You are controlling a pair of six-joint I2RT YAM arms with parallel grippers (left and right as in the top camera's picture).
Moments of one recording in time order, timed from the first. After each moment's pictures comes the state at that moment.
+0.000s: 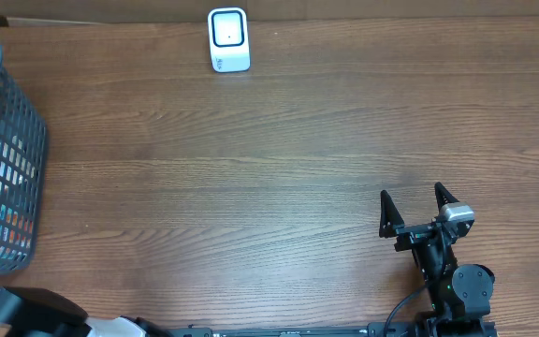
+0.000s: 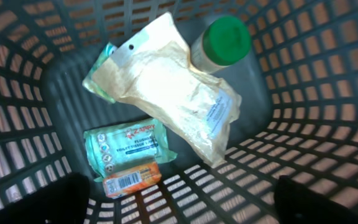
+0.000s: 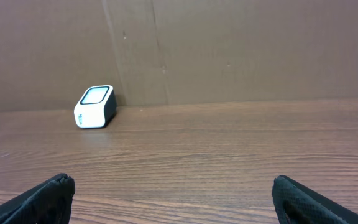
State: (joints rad) left arm 1.01 1.65 1.80 -1.14 0.15 -0.36; right arm 0.07 0.01 0.02 -0.03 -0.11 0.12
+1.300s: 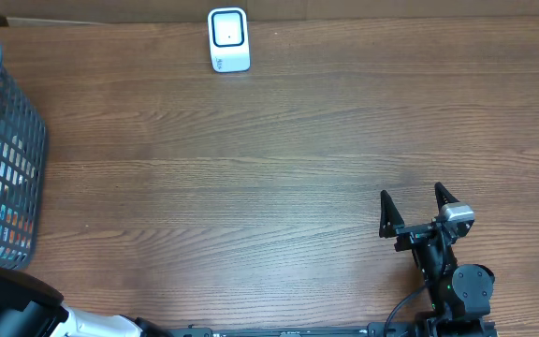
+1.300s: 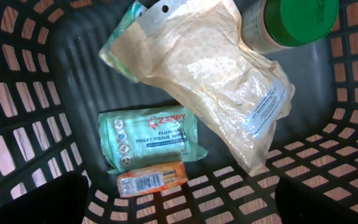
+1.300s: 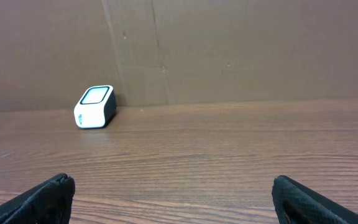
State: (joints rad) left arm 1.01 1.81 1.80 -1.18 0.08 -0.40; right arm 0.07 0.01 0.02 -0.03 -0.11 0.12
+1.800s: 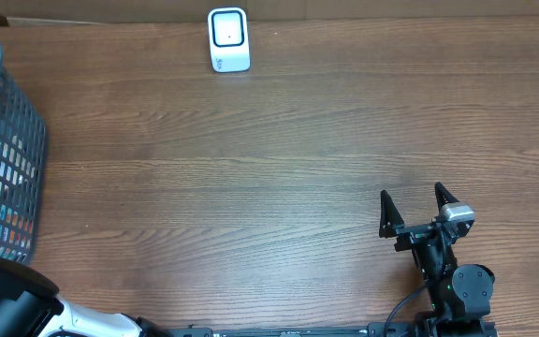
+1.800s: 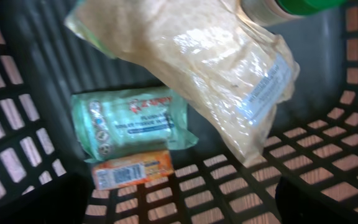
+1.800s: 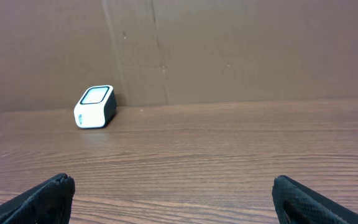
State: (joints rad) left arm 0.97 1.87 1.80 -1.21 0.11 -0.44; right arm 0.07 0.01 0.02 -0.03 -0.11 0.12
